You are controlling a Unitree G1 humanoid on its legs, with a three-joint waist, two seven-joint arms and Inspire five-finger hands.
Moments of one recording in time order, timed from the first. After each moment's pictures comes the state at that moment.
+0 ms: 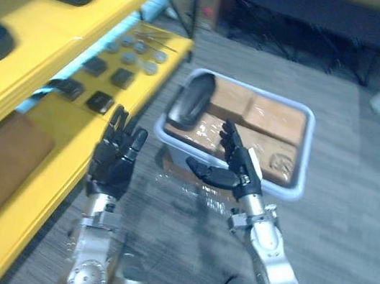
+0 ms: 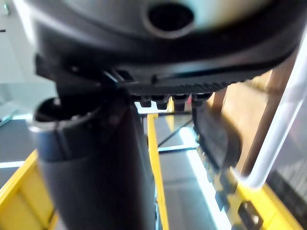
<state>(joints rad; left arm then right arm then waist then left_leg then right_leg) 0.39 0.00 -0.16 -0.16 -0.94 -0.26 -0.13 0.08 -0.26 0.26 0.01 0.16 -0.16 -0.02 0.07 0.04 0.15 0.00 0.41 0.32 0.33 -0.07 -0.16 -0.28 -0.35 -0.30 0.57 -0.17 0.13</state>
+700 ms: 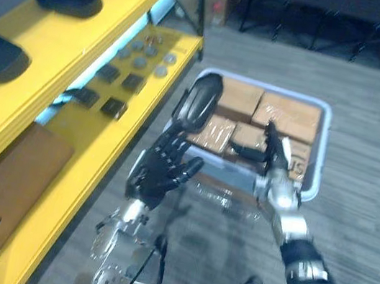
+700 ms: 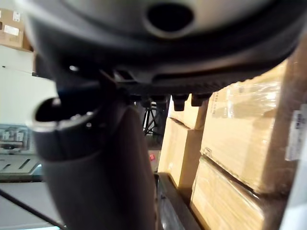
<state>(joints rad) 0.27 0.10 -0.34 -0.17 -0.70 -0.24 -0.21 -0.55 -0.26 0.07 0.69 0.12 -0.05 -0.27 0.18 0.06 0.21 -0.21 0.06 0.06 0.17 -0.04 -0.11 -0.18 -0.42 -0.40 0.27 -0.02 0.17</state>
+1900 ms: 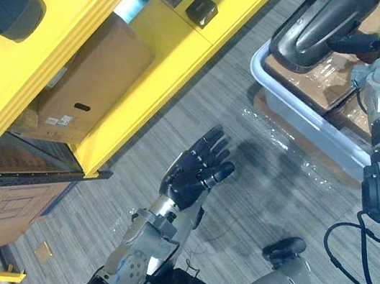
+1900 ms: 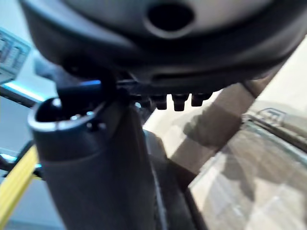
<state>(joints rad) 0.15 0.08 -0.48 0.05 -0.90 -0.25 -0.29 -1.36 -0.65 0.29 1.22 0.08 0.19 -0.28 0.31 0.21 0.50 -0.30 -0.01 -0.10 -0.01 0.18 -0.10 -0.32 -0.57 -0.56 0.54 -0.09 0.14</state>
